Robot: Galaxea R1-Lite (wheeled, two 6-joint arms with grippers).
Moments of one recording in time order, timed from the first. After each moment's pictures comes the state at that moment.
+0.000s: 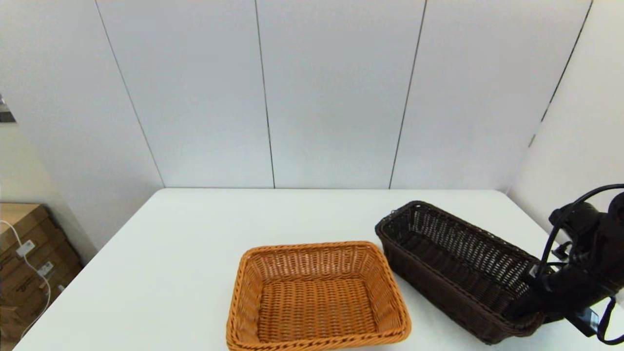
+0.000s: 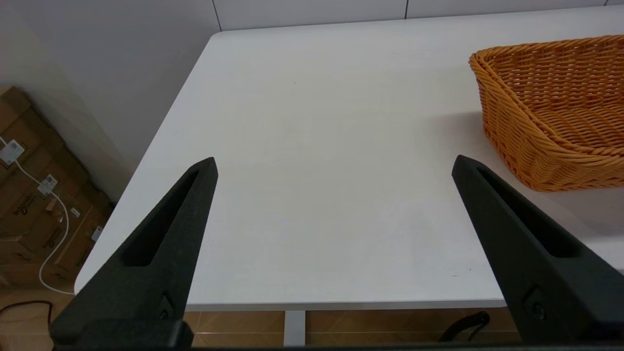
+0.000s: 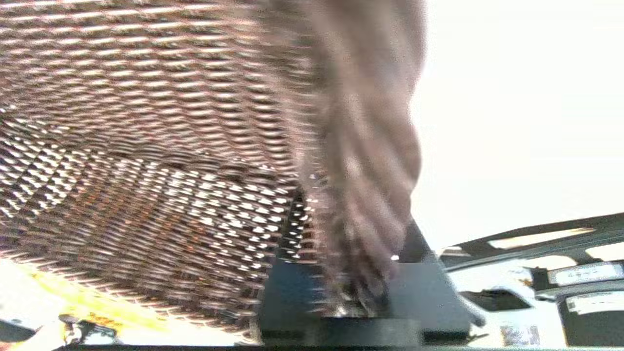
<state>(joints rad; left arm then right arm) -0.01 0.00 -0.07 0.19 0.01 0.03 -0.24 1.91 -0.92 0.55 0.33 0.71</state>
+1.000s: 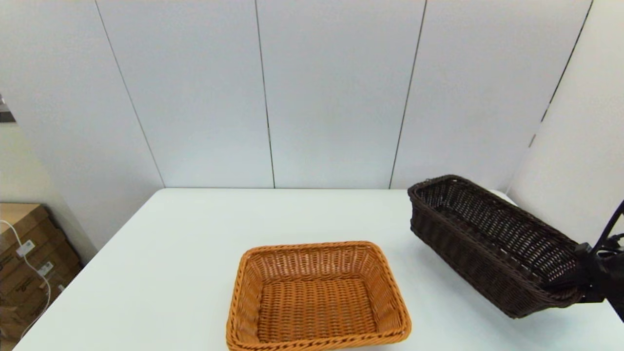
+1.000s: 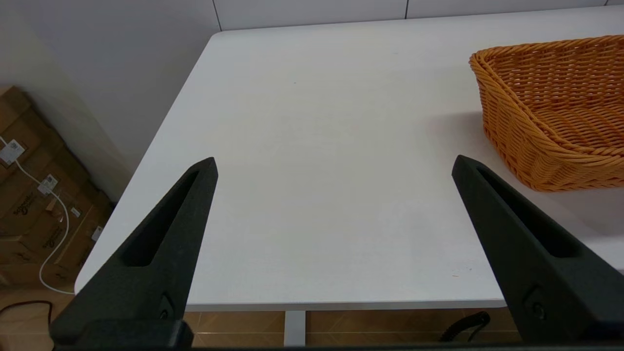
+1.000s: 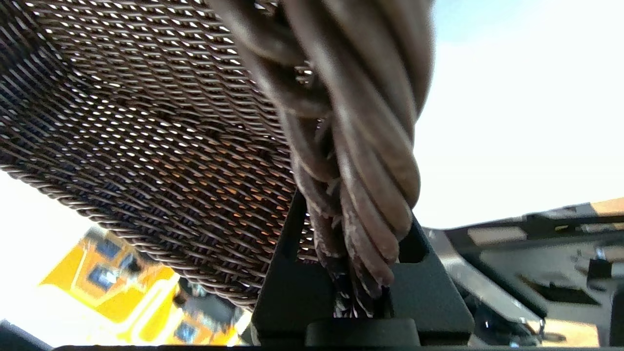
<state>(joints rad) -0.01 0.00 -0.07 0.19 0.01 0.03 -0.51 1.84 -1.01 0.69 0.63 0.57</state>
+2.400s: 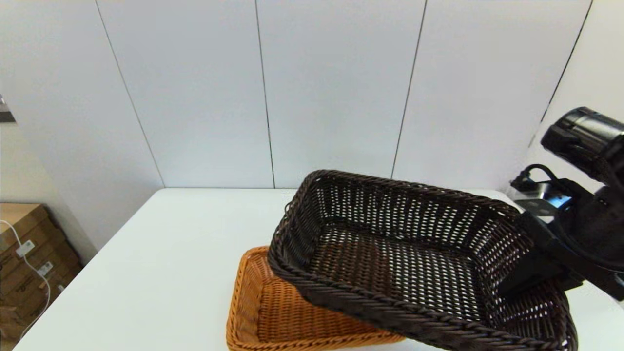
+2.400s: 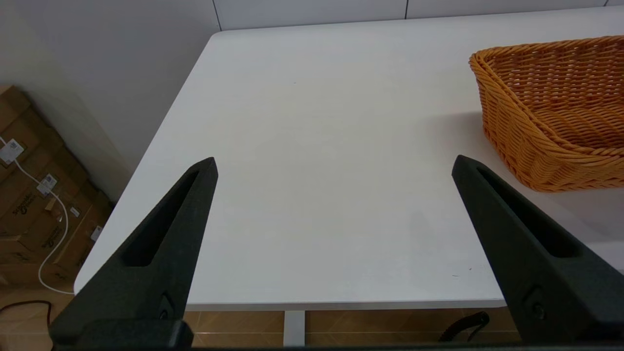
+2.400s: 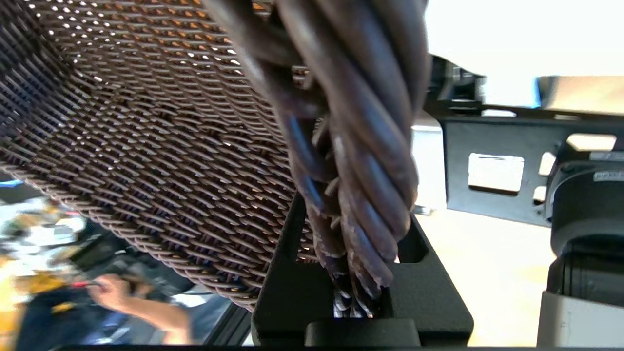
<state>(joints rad) -0.01 0.00 -0.07 0.19 0.01 0.03 0.22 1.63 -1.42 1.21 0.49 0.52</state>
